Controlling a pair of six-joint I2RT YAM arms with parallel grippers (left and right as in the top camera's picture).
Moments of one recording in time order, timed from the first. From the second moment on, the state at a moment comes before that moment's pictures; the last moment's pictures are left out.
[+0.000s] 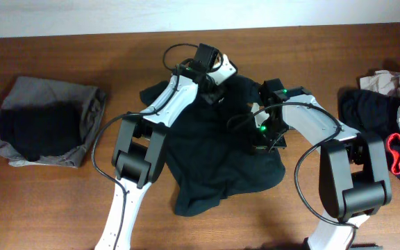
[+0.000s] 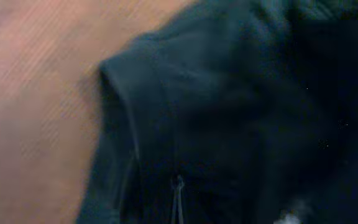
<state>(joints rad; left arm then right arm) -0.47 2.52 2.07 -0.58 0.15 0.41 0.20 1.93 1.28 -1.03 -0.33 0.12</state>
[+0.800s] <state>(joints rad) -0.22 2.53 2.10 -0.67 -0.16 0.08 0.20 1.89 1.13 -0.78 -0.14 0.31</state>
